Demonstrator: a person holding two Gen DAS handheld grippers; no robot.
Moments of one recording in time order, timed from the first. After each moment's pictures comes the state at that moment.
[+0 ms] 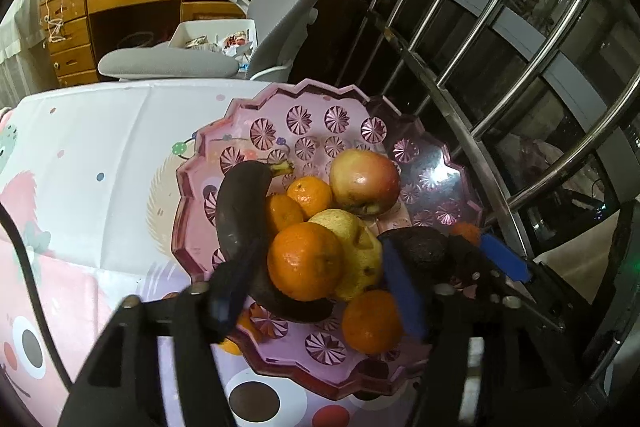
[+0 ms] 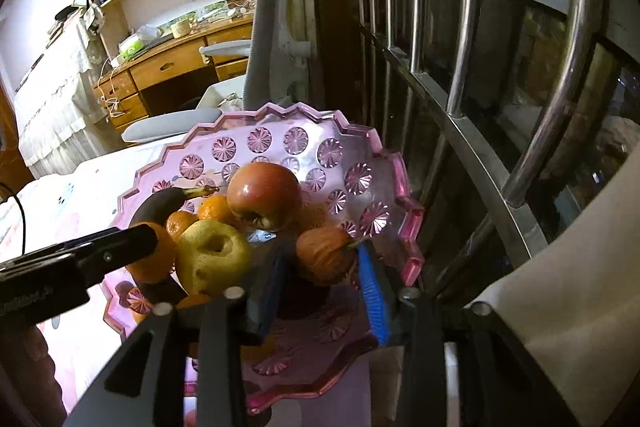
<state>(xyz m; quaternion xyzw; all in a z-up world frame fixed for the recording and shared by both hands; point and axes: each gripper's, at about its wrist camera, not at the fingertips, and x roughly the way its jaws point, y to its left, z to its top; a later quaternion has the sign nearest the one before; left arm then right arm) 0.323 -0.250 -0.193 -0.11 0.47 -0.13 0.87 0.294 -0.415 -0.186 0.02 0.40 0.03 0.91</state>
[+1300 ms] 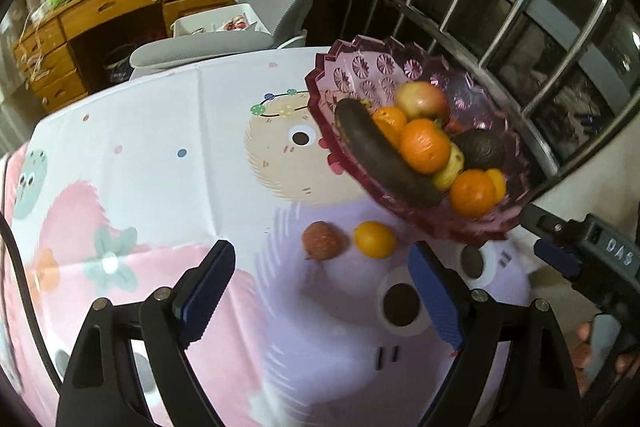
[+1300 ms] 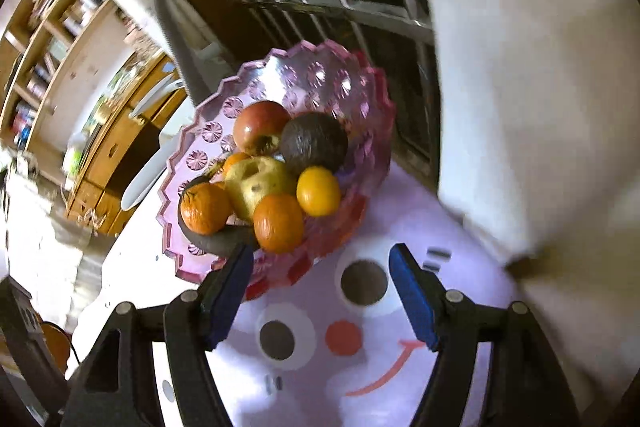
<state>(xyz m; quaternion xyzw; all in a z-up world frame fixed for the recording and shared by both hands) 0.285 -0.137 -0.203 0.00 0.50 -0.19 0.84 0.200 -0.373 -0.192 0.30 0.44 -0.13 0.84</state>
